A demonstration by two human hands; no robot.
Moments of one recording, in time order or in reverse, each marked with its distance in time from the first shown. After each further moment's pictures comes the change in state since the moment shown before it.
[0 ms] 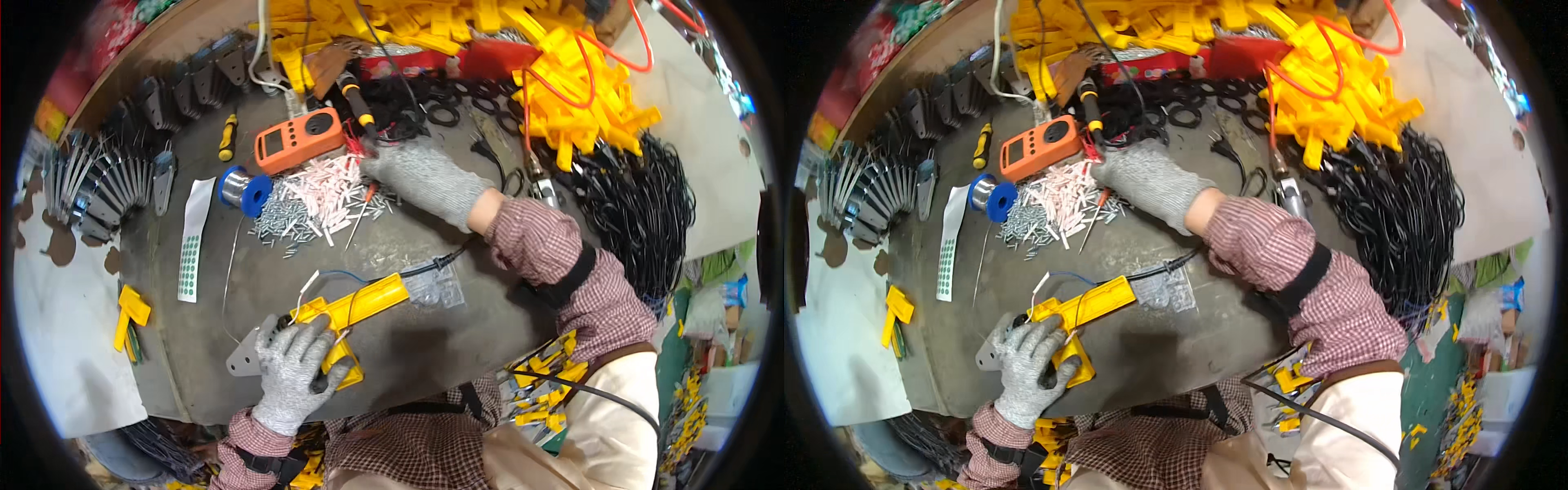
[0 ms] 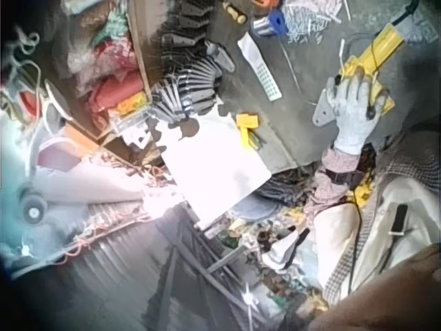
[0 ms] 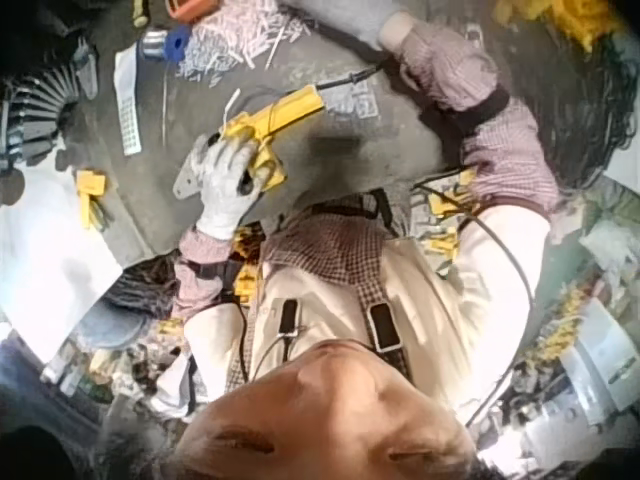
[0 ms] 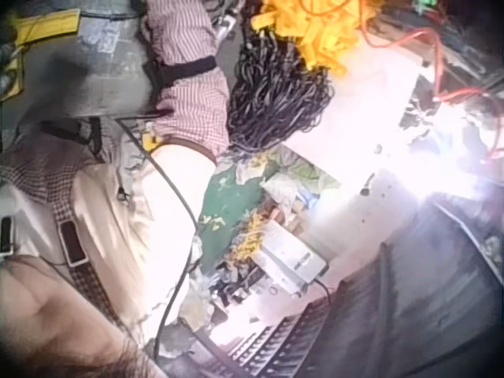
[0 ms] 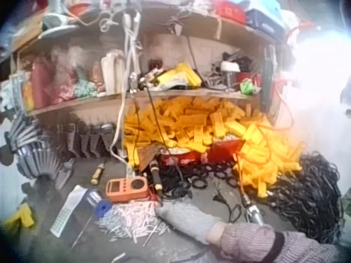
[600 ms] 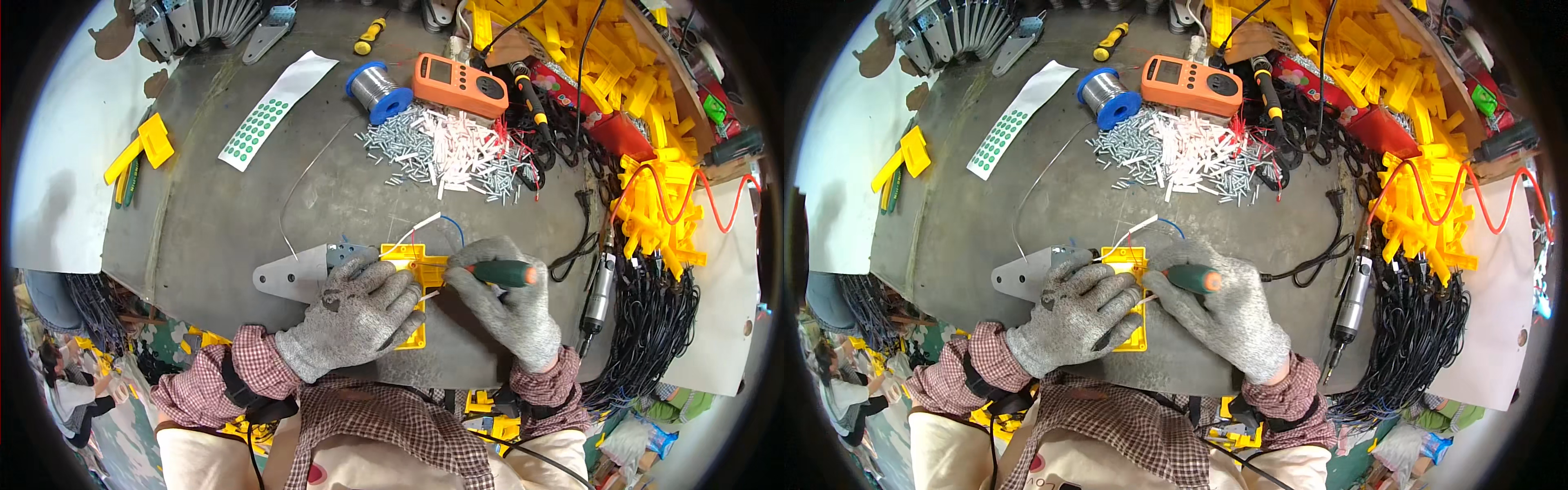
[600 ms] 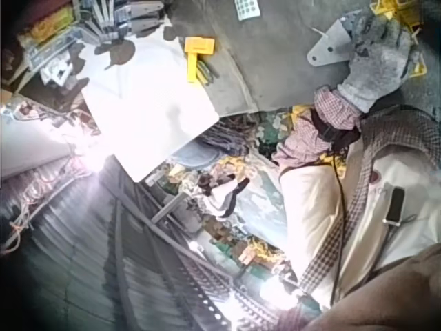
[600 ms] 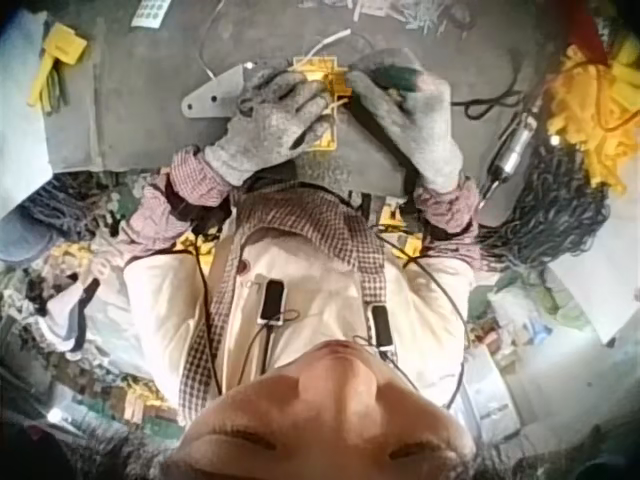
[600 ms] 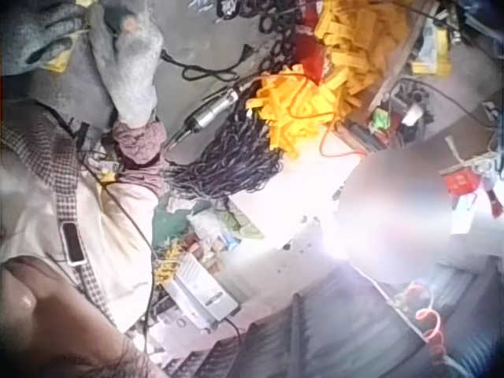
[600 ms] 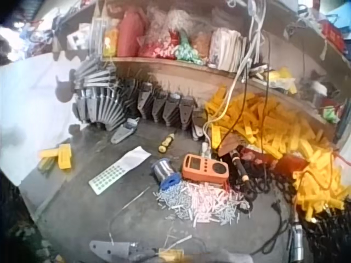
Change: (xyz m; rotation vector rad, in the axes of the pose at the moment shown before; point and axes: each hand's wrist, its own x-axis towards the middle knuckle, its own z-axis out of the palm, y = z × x) left_hand -0.013 0.000 0.018 -0.028 0.034 -0.040; right_hand -0.057 -0.144 -0.027 0.873 0.116 0.121
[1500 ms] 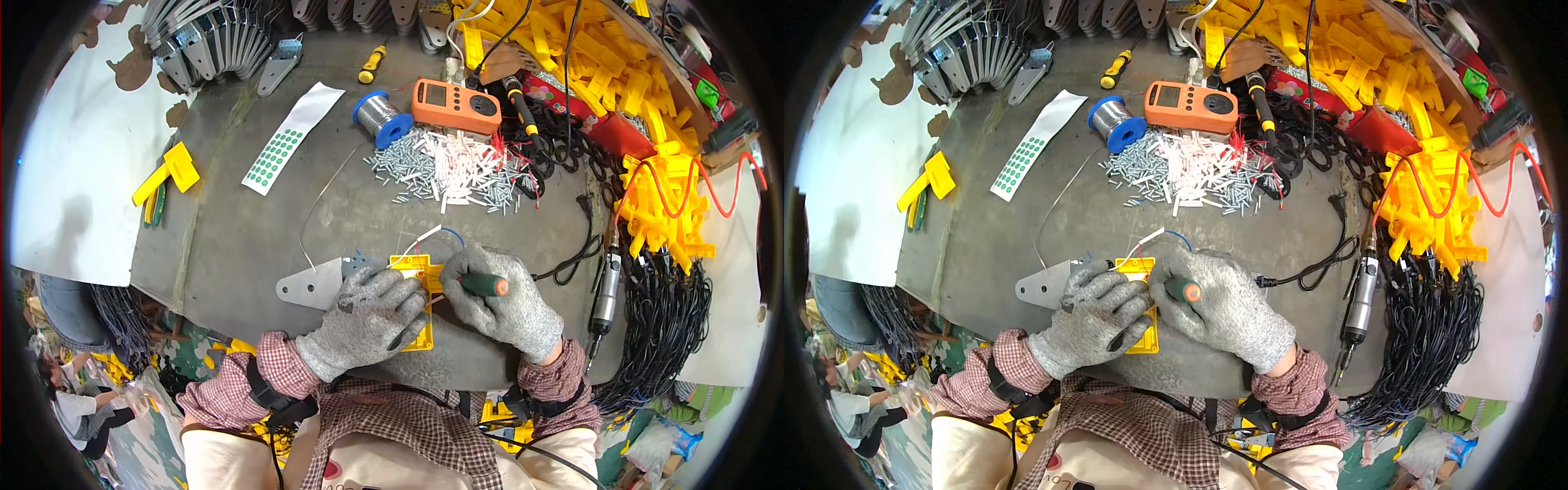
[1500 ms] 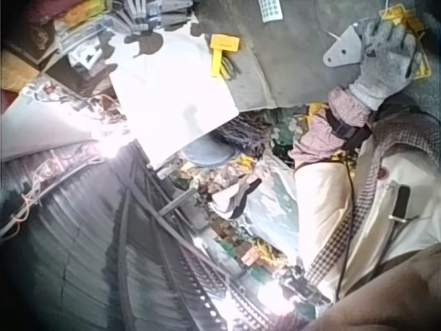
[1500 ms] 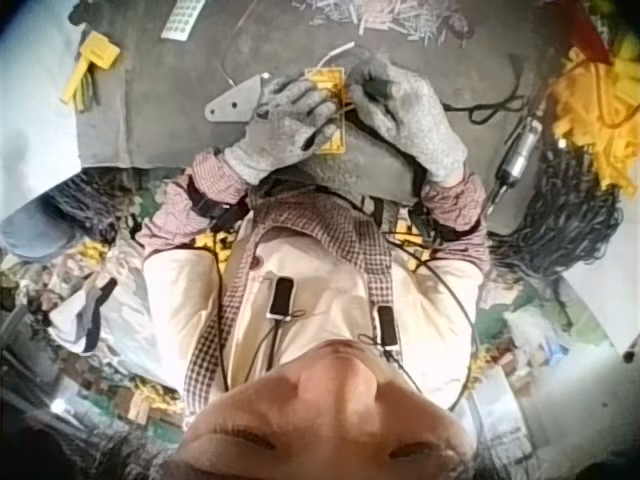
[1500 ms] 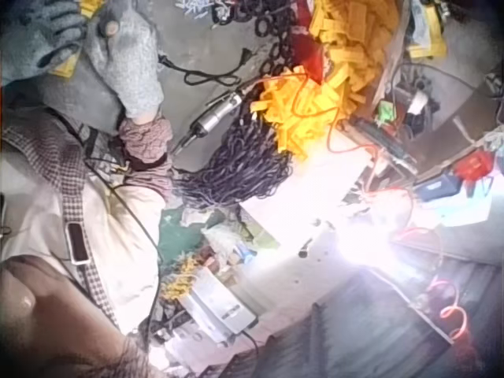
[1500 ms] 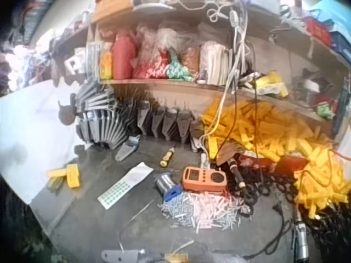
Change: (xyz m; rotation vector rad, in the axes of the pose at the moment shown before) left_hand 0.003 0.002 -0.002 0.001 -0.003 -0.021; right_hand 0.007 0.008 -0.005 -0.042 -0.177 -0.148
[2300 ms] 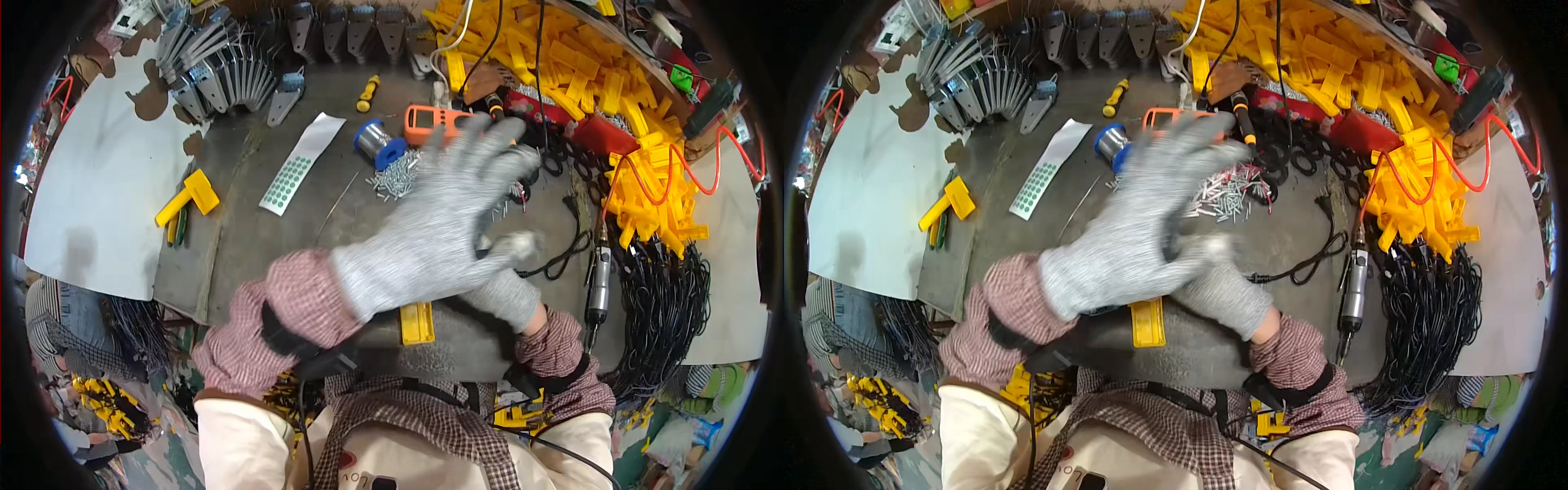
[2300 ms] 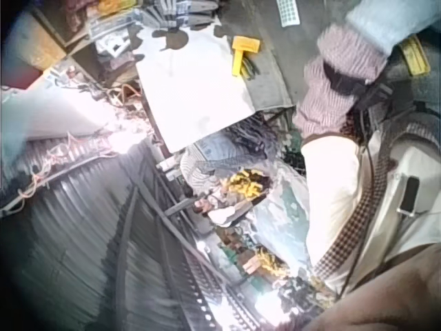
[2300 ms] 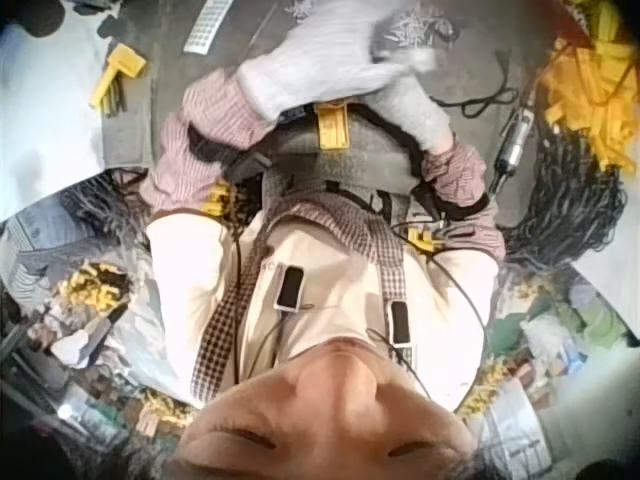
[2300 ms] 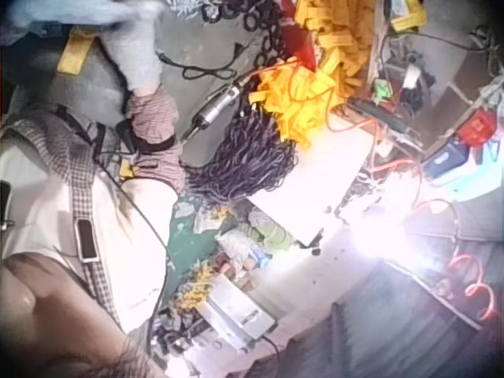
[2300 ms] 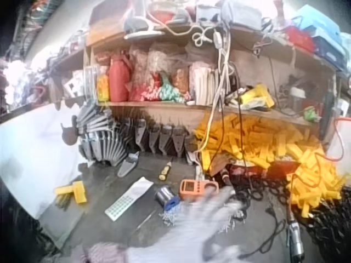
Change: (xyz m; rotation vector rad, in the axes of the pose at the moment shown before) left_hand 0.136 0.017 -0.082 -0.204 0.312 0.186; right_hand 0.009 0.021 0.002 -0.253 -0.342 0.211
